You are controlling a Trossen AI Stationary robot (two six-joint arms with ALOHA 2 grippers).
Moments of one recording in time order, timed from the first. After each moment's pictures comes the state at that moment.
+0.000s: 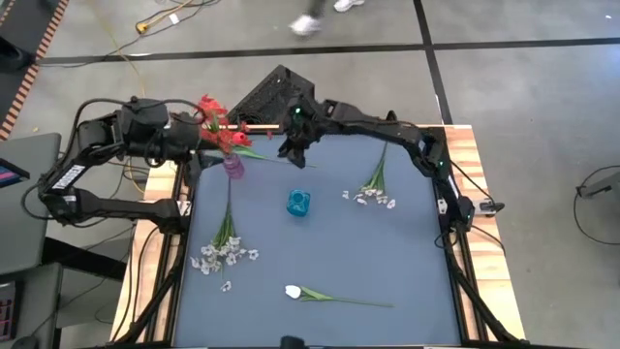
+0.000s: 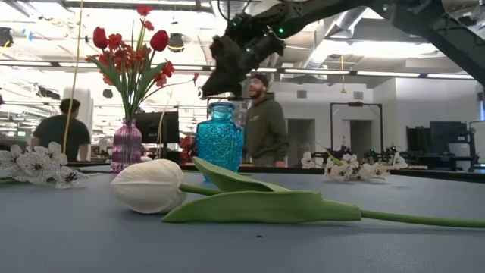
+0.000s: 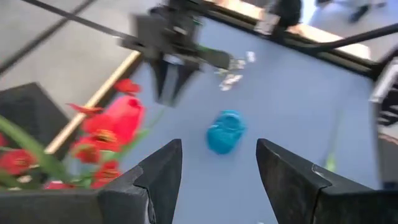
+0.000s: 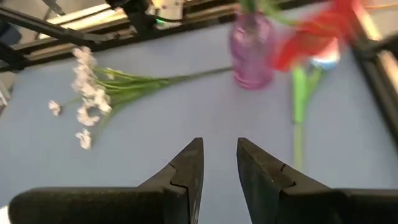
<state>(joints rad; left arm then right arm) 0.39 0.96 1.55 -1.20 0.08 -0.13 -0.43 2.20 2.10 -0.67 -0.47 -0.12</state>
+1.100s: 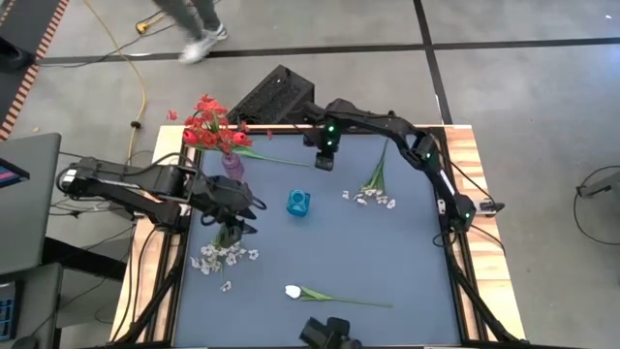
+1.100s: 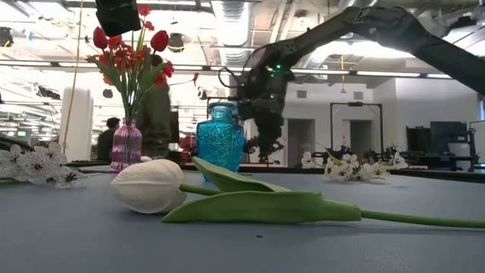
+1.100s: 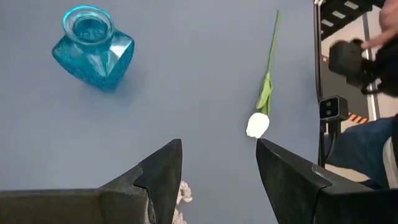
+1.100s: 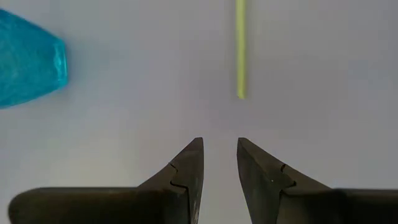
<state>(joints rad) -0.13 1.08 1.09 -0.82 0.06 -0.46 -0.56 2.34 2.10 -1.23 -0.27 -0.35</state>
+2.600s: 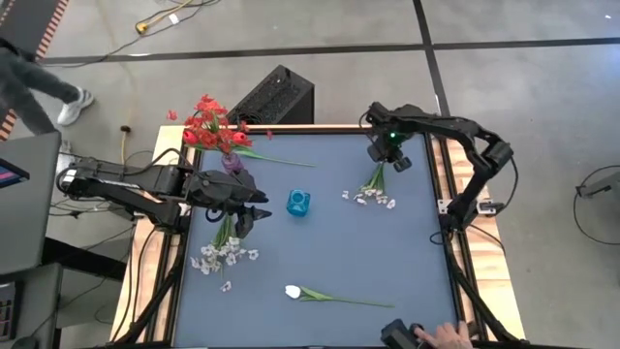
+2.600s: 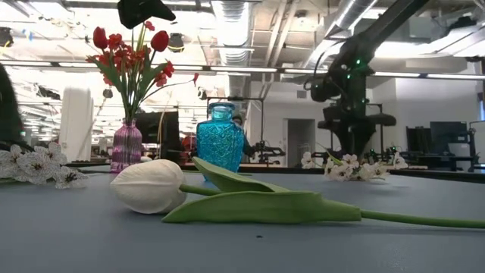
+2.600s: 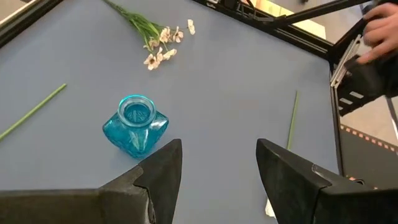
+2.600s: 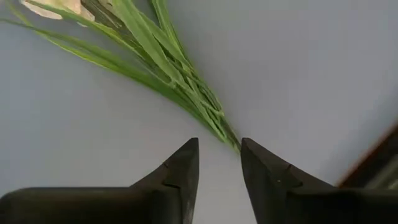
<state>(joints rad) -0.13 1.08 1.09 -0.62 -0.16 -0.49 -0.80 1.72 1.17 -0.92 0.00 -1.33</state>
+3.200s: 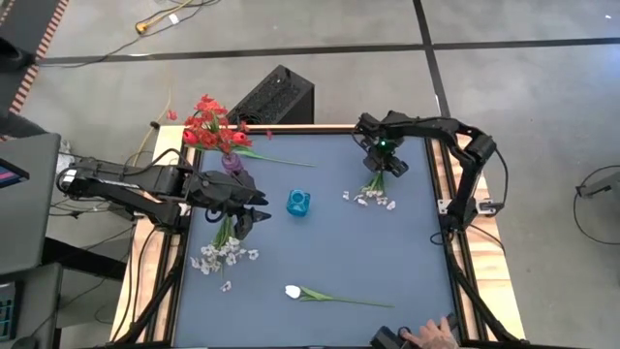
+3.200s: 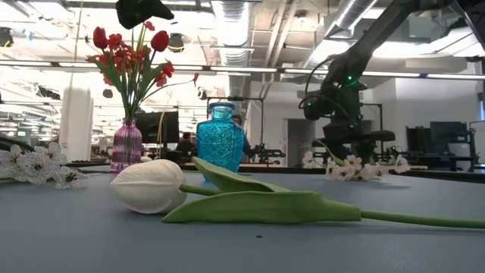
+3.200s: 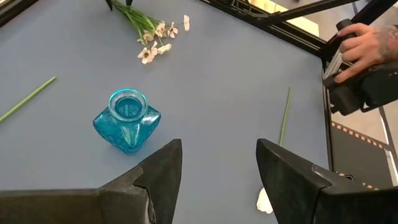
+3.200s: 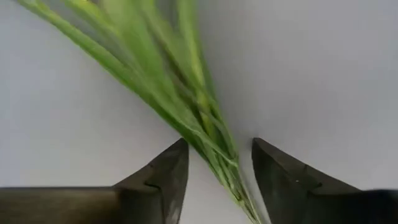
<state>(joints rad) -0.13 1.08 1.09 -0.63 -0.14 -0.51 -0.75 1.85 1.15 -0.89 0.03 -1.48</state>
